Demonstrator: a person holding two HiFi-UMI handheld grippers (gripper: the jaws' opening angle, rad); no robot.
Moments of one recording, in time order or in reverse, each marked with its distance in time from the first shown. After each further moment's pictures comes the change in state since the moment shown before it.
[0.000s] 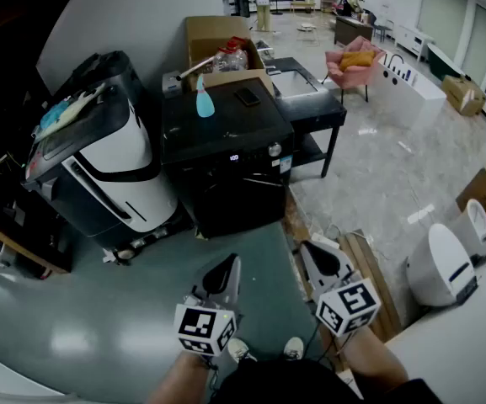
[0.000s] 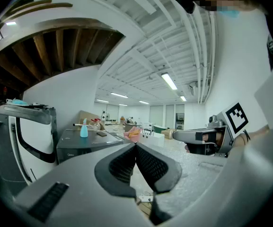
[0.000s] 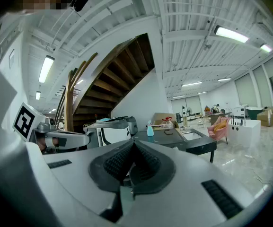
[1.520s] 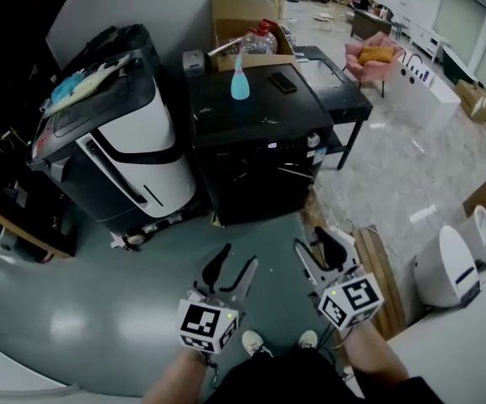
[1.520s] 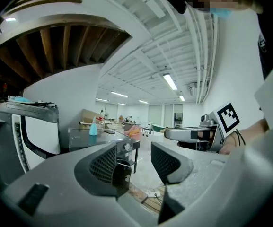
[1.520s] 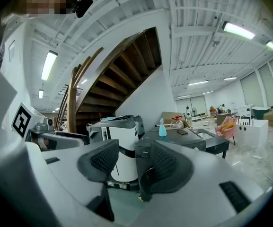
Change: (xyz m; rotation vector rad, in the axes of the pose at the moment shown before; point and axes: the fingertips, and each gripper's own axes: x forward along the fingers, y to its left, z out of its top) left arm -0.040 0.132 -0.028 -0.004 0.014 -0.031; right arm 0.117 0.098 -0.028 -0.021 -0.022 0.059
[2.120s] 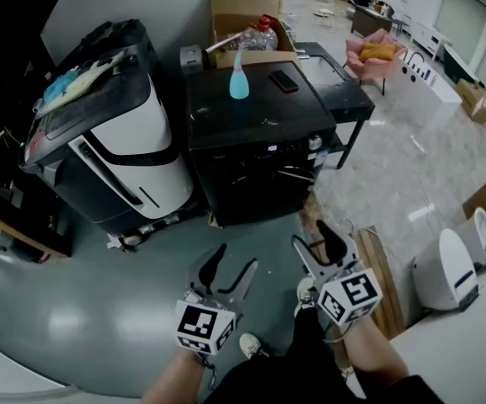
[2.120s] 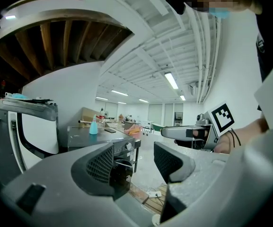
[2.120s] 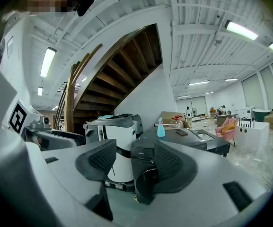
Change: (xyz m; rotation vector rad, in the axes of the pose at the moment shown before) left arm 0.032 0.028 -0.006 -0.011 0.015 -0.006; right arm 0.047 -0.029 -0.004 -0.017 0.020 -0.011
